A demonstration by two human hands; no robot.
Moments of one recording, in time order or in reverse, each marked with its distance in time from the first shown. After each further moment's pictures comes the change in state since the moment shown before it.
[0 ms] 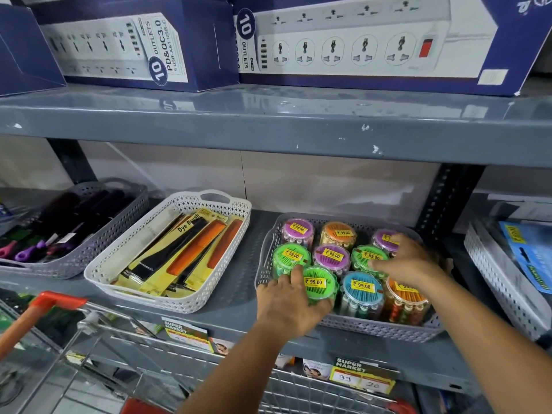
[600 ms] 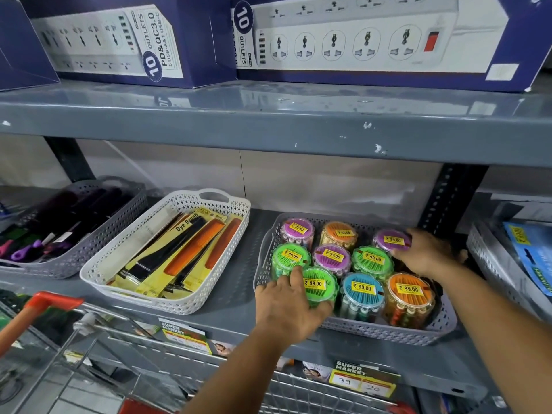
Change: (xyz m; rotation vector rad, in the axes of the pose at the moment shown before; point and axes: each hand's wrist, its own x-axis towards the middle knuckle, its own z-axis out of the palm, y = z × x) left_hand 0.001 0.001 0.005 0.031 0.044 0.003; right_hand 0.056 0.031 -0.003 -0.022 0.091 -0.063
